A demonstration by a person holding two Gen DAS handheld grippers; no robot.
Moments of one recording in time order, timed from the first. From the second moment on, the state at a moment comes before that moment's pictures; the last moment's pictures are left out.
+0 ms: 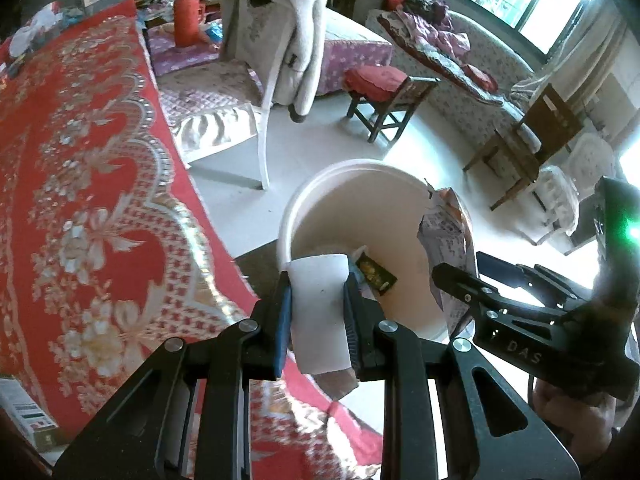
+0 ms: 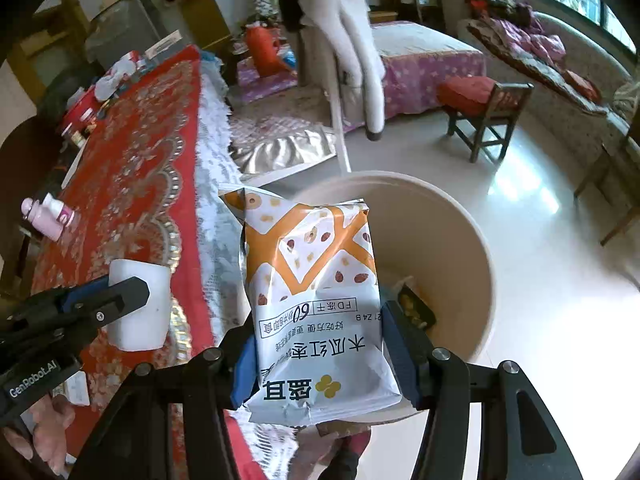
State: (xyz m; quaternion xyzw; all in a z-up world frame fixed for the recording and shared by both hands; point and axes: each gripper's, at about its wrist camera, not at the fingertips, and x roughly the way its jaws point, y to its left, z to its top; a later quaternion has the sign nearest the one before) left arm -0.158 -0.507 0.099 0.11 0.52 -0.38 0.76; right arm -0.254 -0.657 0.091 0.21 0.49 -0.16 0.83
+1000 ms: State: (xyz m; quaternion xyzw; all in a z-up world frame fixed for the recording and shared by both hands) left arm -0.159 -0.564 0.054 0.09 0.56 -0.39 0.73; right arm -0.272 -0.713 0.058 0.25 0.51 -0.18 0.80
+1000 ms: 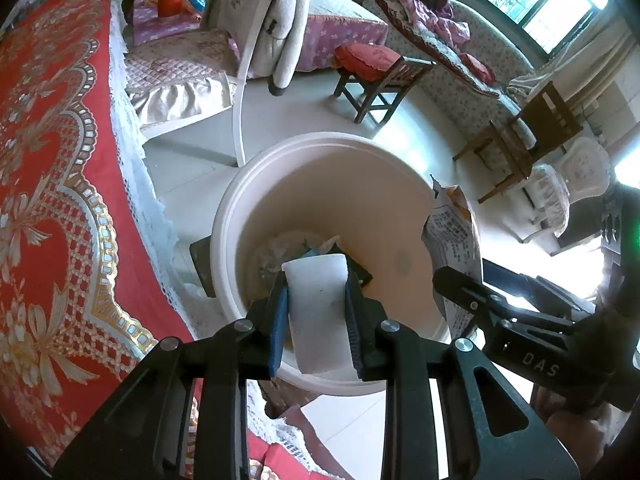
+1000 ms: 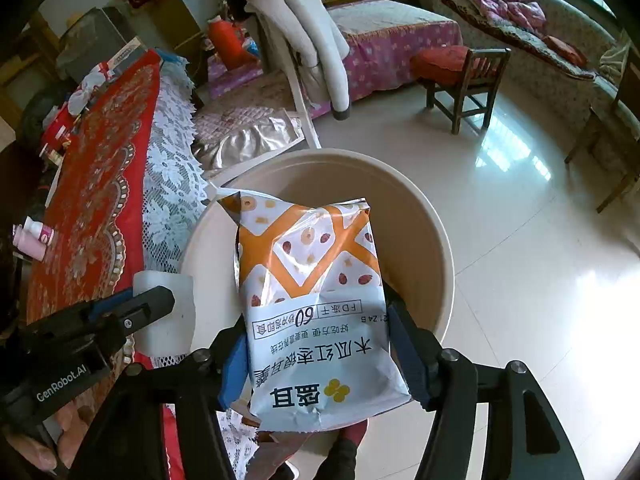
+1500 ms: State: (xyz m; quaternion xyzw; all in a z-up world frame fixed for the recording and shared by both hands) left arm -0.151 -0.558 0.052 0.05 0.57 -0.39 0.72; right arm -0.270 -0.720 0.053 0.26 0.51 -0.19 0.80
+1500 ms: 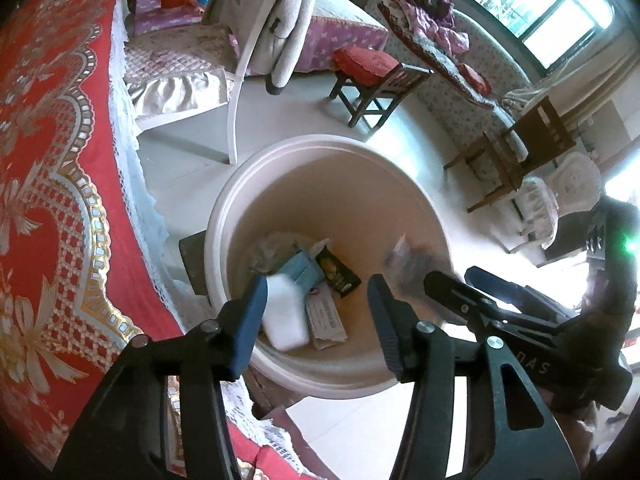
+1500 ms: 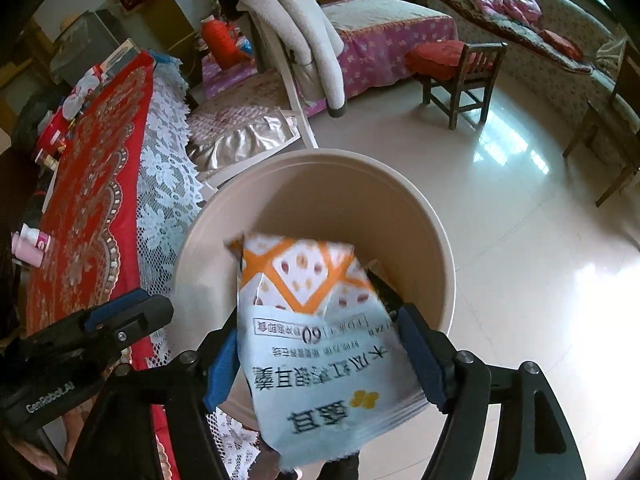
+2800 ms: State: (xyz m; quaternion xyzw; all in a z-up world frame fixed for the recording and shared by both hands) left arm -0.161 -0.347 0.059 0.05 0.58 -0.28 0.76; right arm -0.161 -0.545 0.087 0.18 0.52 -0.01 0.84
